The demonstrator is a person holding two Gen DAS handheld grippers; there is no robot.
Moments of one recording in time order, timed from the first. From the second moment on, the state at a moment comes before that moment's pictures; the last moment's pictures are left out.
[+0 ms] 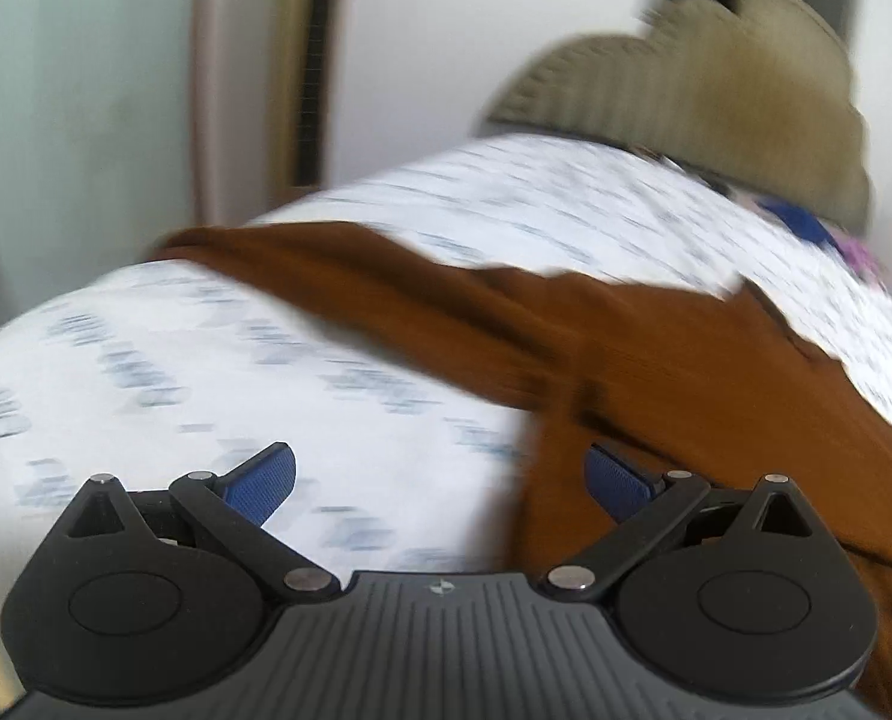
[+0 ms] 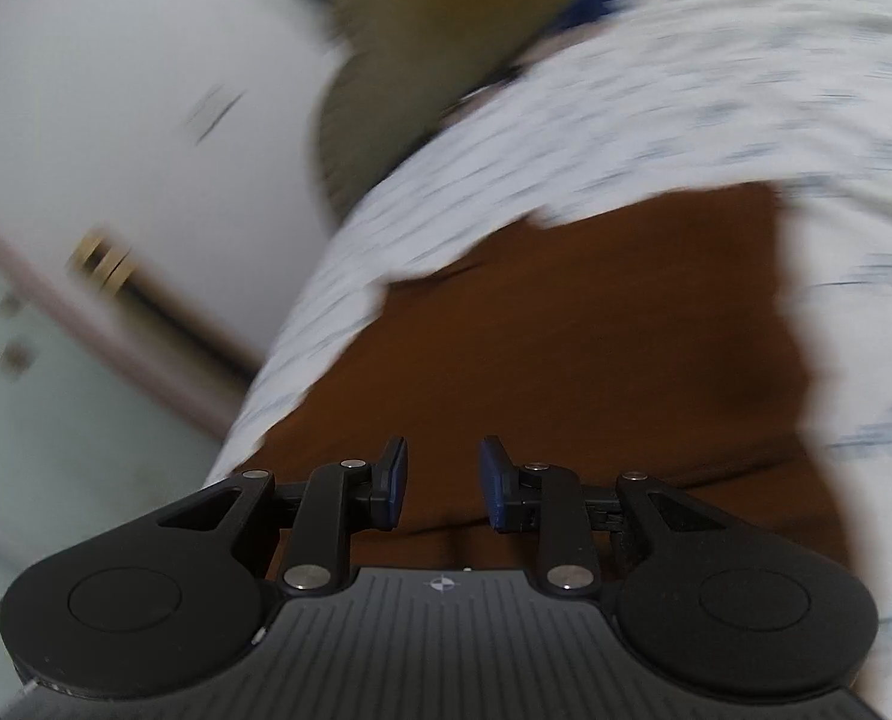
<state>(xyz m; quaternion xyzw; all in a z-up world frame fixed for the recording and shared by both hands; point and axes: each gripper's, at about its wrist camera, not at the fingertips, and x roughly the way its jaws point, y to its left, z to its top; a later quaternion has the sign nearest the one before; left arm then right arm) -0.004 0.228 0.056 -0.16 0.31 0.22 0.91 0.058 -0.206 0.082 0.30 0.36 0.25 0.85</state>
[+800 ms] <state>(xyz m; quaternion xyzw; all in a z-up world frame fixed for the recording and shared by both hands) -0.076 0.273 0.020 -0.19 0.25 0.26 0.91 0.100 0.210 0.112 0.03 0.45 0.49 0.75</state>
